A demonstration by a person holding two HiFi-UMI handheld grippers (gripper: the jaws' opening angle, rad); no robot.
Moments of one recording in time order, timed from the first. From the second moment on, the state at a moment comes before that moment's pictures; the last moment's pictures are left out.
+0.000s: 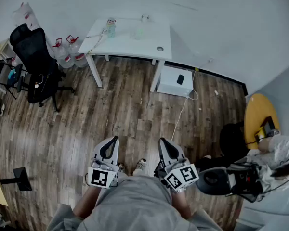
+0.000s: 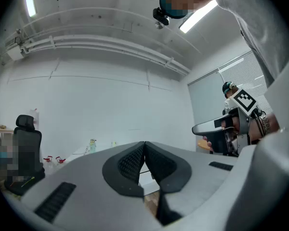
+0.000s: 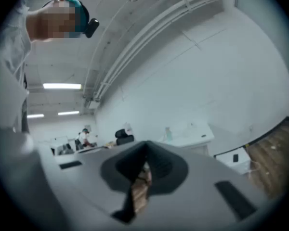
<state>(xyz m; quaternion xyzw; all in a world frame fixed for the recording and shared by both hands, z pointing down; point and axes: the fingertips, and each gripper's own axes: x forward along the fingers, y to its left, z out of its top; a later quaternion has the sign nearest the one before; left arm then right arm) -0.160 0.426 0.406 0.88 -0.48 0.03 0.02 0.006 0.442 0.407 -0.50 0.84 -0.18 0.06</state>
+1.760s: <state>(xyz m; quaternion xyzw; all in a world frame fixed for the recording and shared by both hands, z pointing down) -0.081 0.266 0.435 0.89 -0.46 0.01 0.00 0.077 0.293 0.449 -0.51 0.84 -0.18 0.04</state>
